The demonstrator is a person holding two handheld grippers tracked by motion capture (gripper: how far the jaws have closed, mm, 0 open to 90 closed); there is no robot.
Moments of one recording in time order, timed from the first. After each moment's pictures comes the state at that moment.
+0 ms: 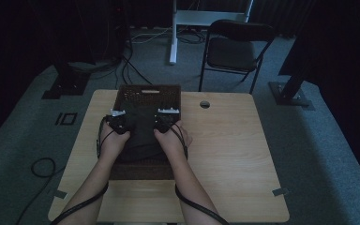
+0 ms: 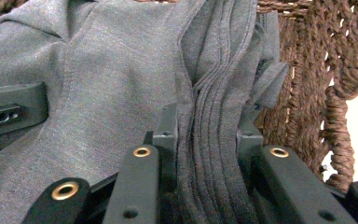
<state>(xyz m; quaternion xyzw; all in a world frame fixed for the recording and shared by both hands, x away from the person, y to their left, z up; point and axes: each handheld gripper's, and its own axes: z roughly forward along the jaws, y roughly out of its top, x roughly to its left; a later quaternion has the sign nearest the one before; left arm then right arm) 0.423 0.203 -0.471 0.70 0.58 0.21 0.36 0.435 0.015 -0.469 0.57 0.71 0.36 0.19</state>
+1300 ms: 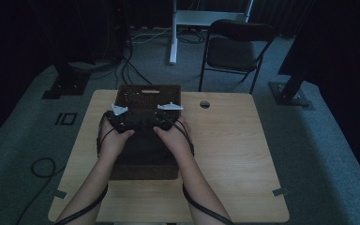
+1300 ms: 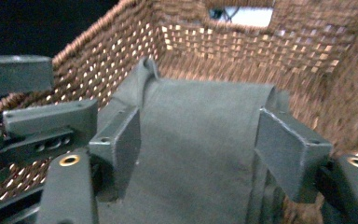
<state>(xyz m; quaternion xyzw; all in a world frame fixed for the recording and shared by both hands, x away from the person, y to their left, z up) 0.400 0.187 -0.427 0.71 0.54 0.27 0.37 0.422 0.005 -0.433 0.50 0.73 0.44 0.17</state>
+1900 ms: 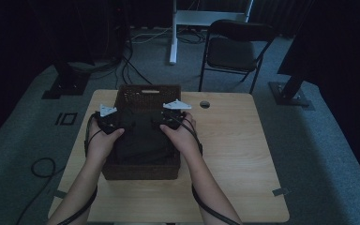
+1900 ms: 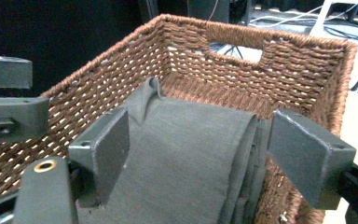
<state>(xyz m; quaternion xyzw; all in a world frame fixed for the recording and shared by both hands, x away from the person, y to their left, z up) 0.378 0.213 -0.405 0.70 0.53 0.24 0.40 0.411 -0.020 -0.410 0.44 0.74 0.47 0.20</state>
